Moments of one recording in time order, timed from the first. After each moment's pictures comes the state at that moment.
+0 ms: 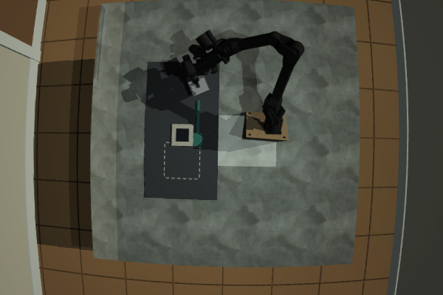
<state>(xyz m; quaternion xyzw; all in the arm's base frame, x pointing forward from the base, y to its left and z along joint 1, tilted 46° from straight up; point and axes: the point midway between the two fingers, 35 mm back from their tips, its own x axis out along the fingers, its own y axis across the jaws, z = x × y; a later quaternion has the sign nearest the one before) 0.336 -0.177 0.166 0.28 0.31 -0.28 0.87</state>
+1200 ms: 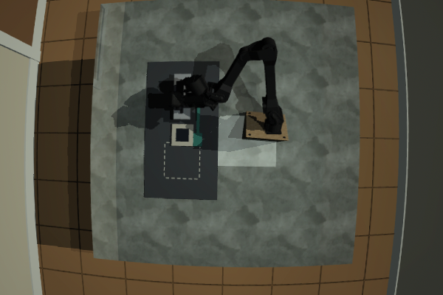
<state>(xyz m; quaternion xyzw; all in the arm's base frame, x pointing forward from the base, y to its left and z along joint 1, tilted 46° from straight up) 0.390 -0.105 0.072 0.30 0.11 -0.36 0.88</state>
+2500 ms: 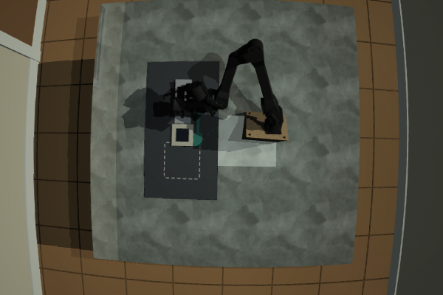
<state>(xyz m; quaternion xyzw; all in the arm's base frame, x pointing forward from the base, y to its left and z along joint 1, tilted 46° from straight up) 0.388 -0.120 0.033 0.30 0.11 -0.36 0.88</state>
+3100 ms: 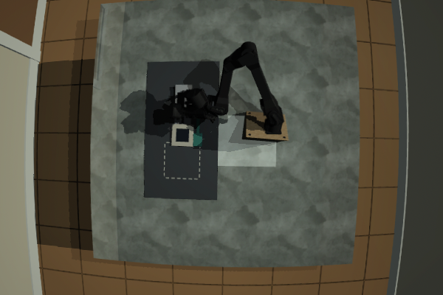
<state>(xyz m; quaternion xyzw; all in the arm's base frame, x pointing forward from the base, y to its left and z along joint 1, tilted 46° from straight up) 0.388 -0.102 0.015 0.30 0.10 -0.36 0.88</state>
